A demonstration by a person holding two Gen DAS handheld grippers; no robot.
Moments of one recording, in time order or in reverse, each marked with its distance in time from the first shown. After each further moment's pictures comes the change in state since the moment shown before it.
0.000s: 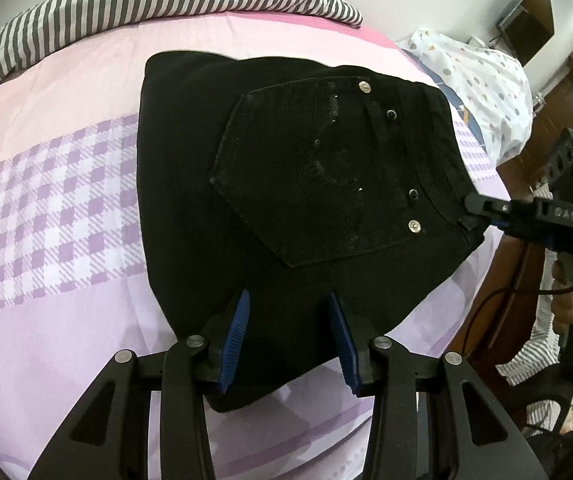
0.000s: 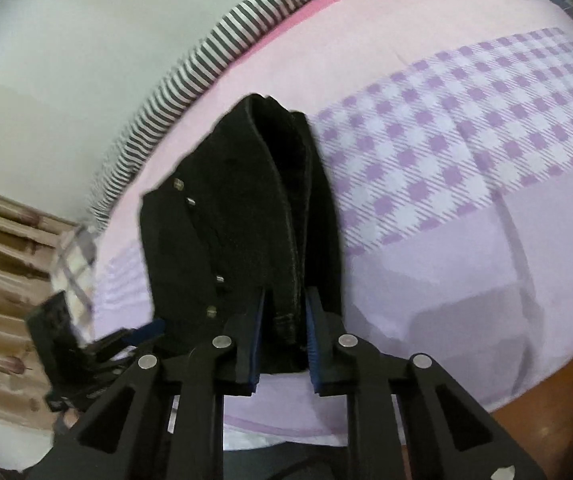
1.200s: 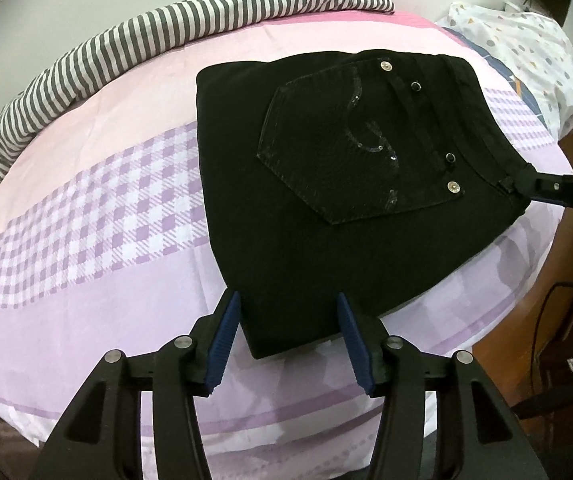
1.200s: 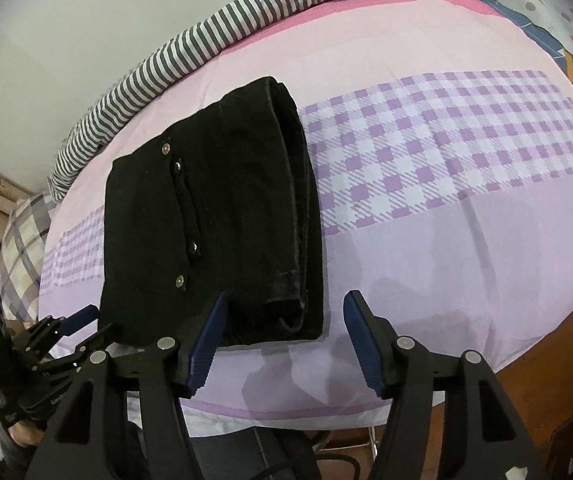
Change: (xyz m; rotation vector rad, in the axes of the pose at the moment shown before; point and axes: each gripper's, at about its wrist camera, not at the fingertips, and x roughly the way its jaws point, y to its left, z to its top) left arm -0.009 -0.040 -0.018 0.046 -0.004 0.346; right arm -0.007 0.023 -0.021 -0.114 -0.023 -0.191
